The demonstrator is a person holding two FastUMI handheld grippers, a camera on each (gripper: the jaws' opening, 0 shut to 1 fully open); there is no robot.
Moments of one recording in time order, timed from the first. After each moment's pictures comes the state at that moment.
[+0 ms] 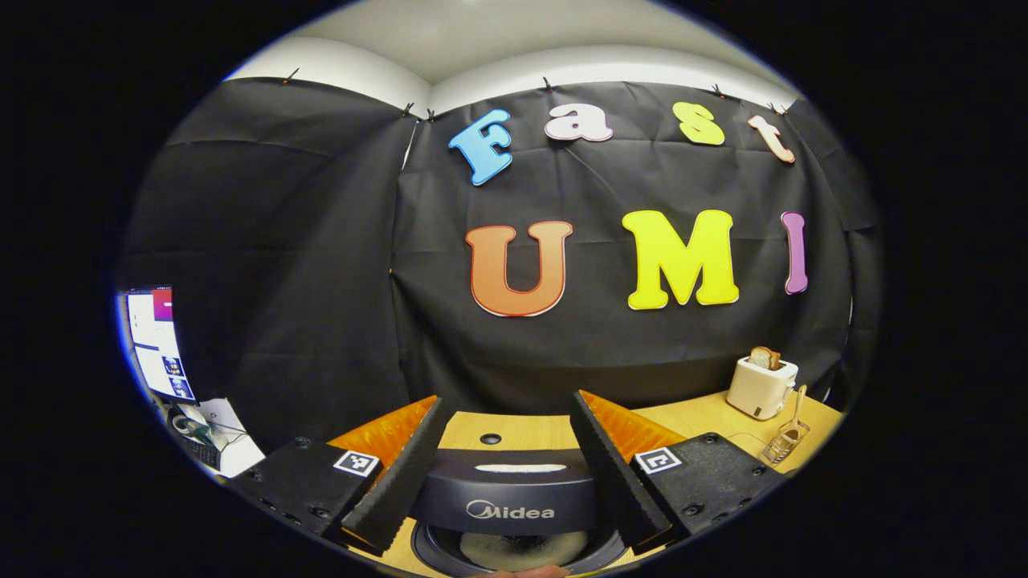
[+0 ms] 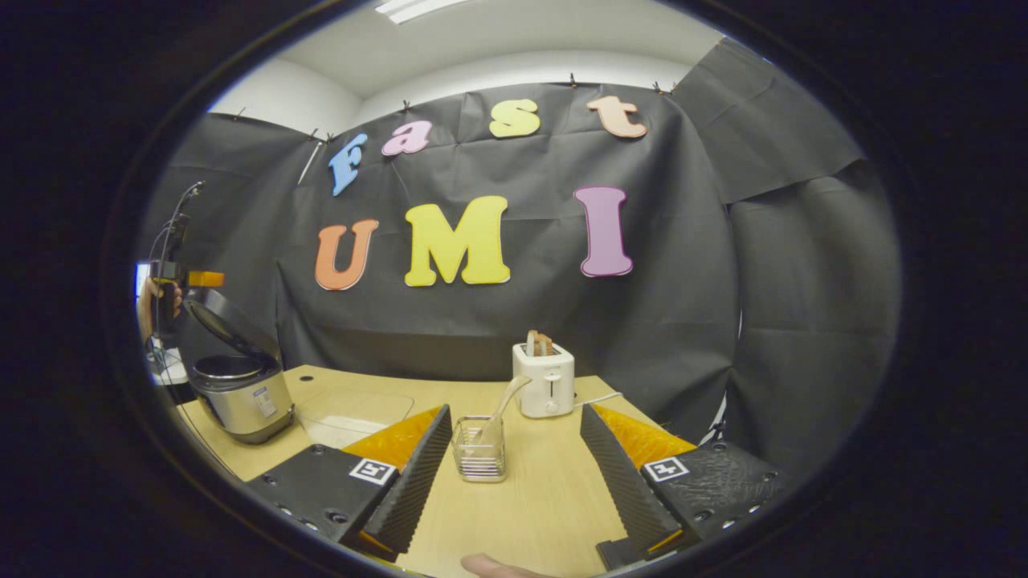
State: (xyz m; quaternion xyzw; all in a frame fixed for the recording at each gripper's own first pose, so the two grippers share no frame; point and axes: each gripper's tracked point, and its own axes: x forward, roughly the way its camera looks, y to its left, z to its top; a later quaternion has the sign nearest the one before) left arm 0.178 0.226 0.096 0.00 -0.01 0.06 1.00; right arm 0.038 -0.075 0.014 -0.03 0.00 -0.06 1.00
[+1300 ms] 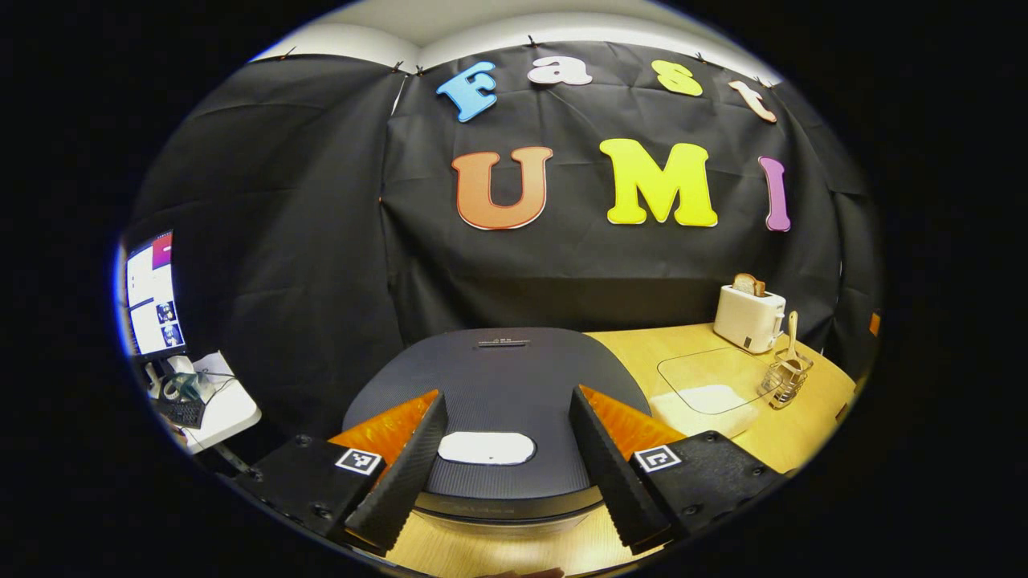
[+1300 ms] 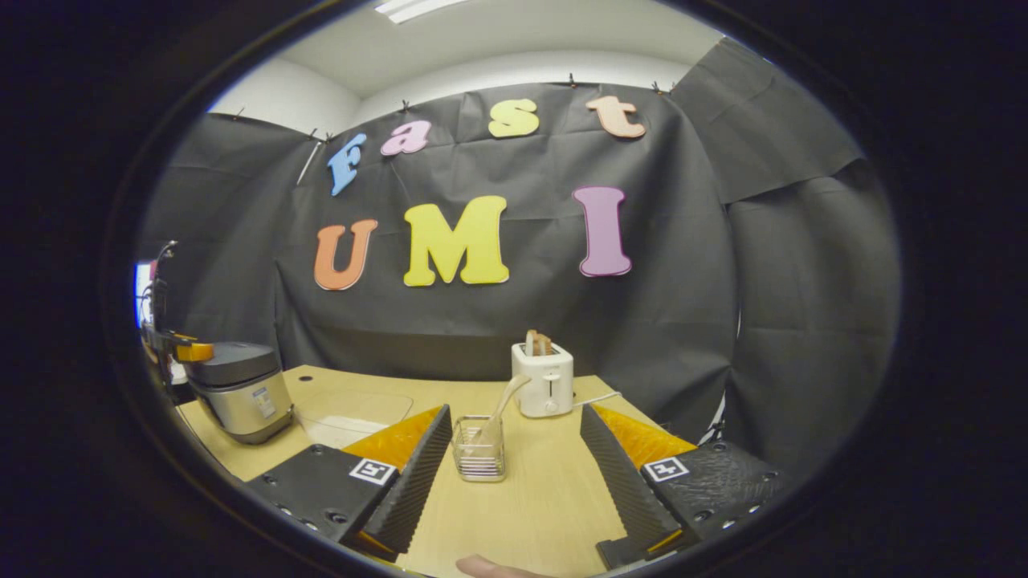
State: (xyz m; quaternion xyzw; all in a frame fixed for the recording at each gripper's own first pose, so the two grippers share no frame) left arm 0.131 0.197 -0.034 0.00 0.08 0.04 1.00; right arm 0.037 -0.073 0.013 -0.02 0.00 -0.05 1.00
